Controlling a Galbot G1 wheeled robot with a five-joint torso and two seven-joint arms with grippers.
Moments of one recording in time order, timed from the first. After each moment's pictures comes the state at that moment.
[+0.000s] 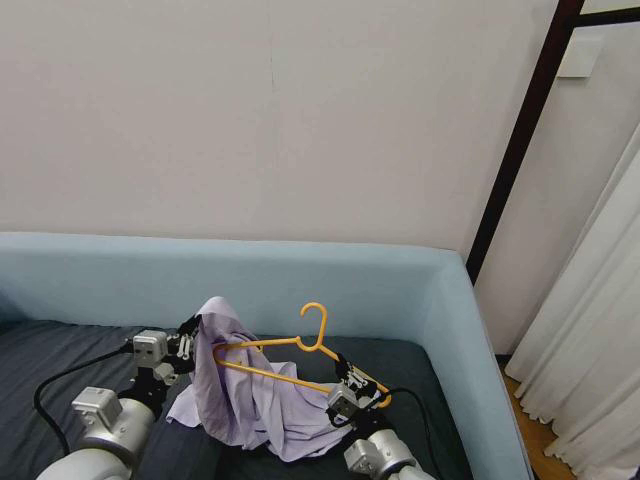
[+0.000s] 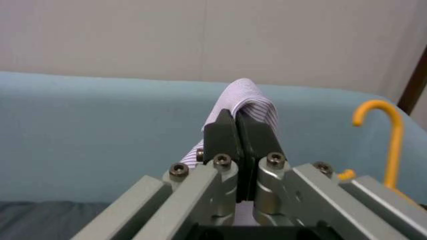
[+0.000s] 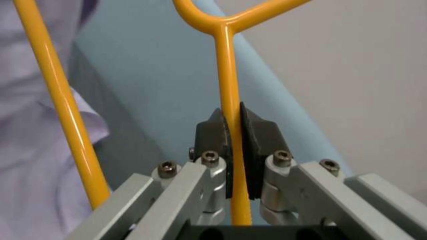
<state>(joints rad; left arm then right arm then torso) 1.50 -0.91 -0.55 -2.23 -0.67 0.09 -0.20 -0.78 0.94 -0.57 1.91 -0.03 -0.48 0.57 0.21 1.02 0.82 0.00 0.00</state>
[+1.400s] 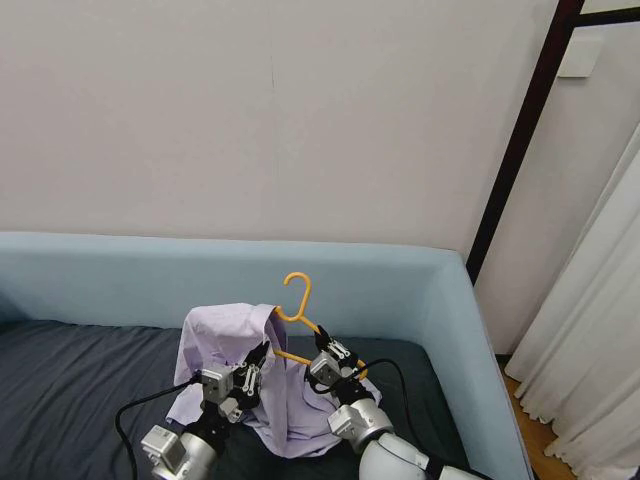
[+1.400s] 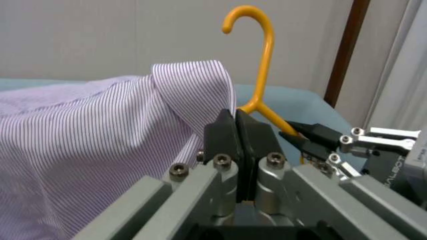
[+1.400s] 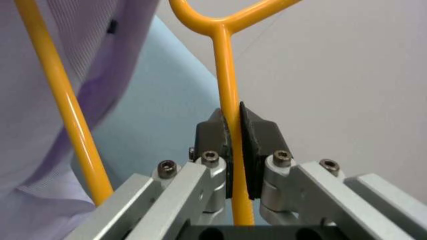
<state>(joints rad) 1.50 -1.03 -0.39 -2.21 -0.49 -0.01 -0.06 -0.69 1.00 -0.57 1.85 -0.09 -0.36 0.55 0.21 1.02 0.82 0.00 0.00</state>
